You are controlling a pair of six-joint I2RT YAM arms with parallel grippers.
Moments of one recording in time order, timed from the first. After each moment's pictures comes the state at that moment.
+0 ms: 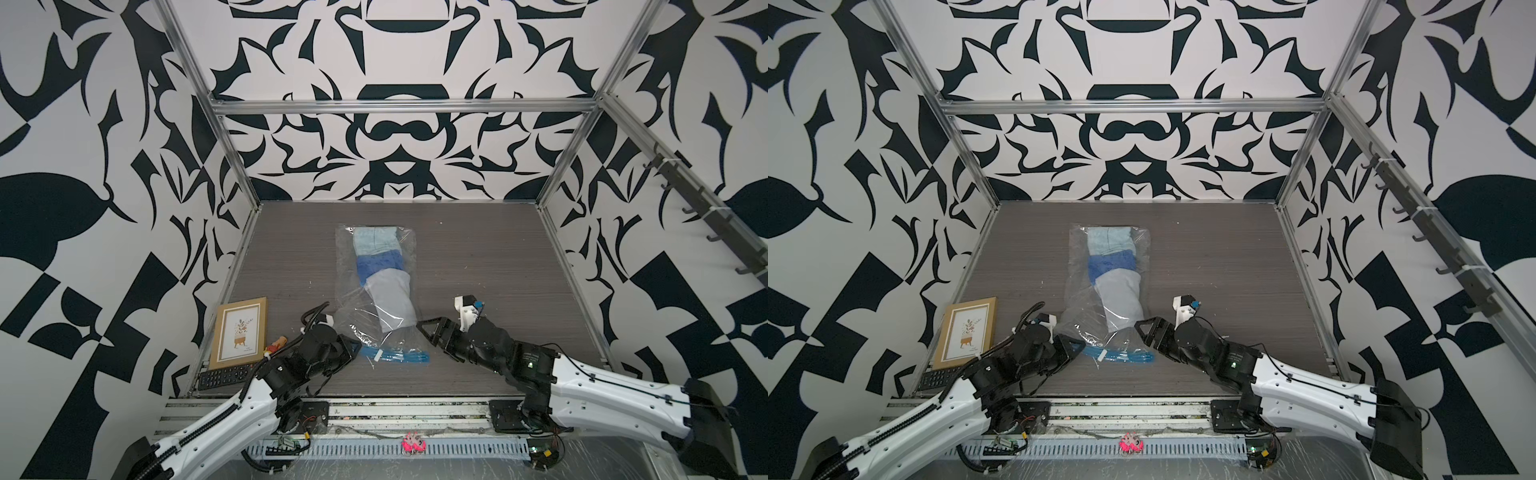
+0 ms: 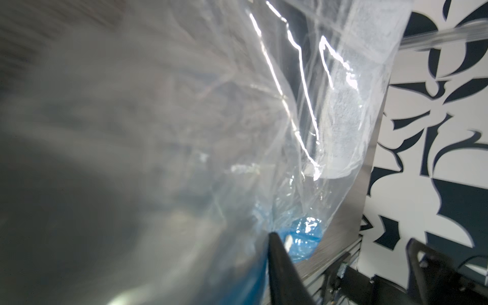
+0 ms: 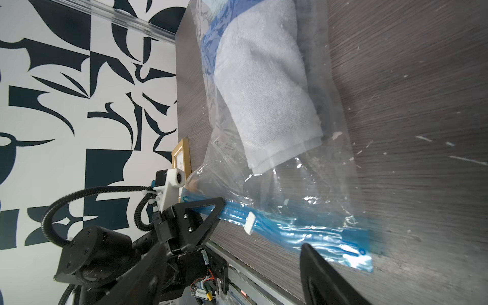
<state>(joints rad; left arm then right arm) -0.82 0.66 0.20 -0.27 0.06 -1.26 1.09 0.83 0.43 -0.07 0.13 1.37</state>
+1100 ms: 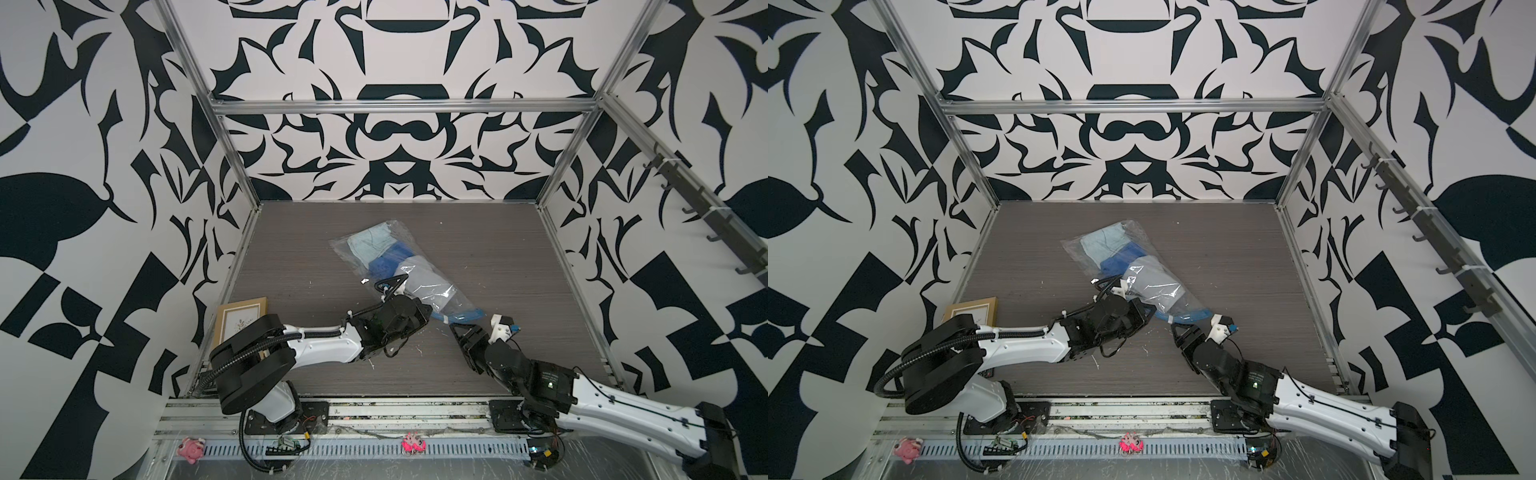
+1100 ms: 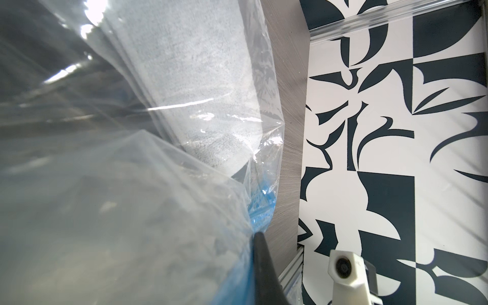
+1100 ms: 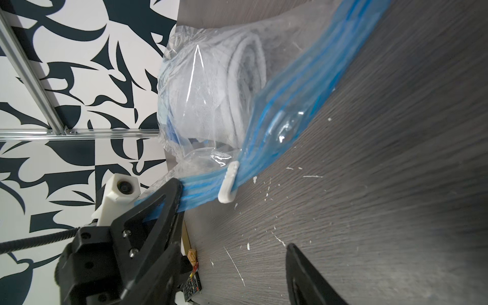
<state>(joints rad) -1.08 1.55 0.70 0.37 -0.11 -1.39 1.11 0.58 0.23 -0.22 0.45 1.72</state>
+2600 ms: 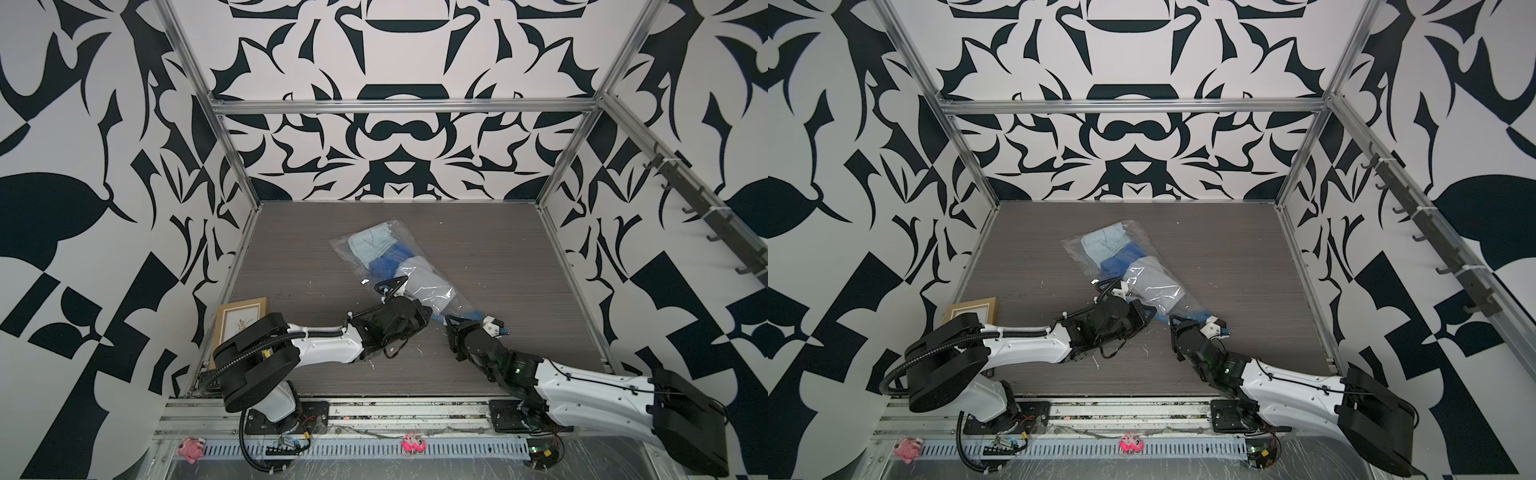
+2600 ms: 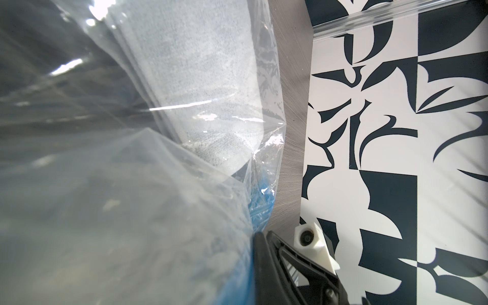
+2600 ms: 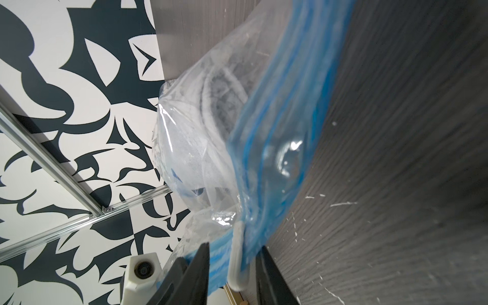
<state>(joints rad) -1.08 1.55 0.69 0.39 -0.10 -1.40 0.99 0.96 0.21 0.19 0.48 2.03</state>
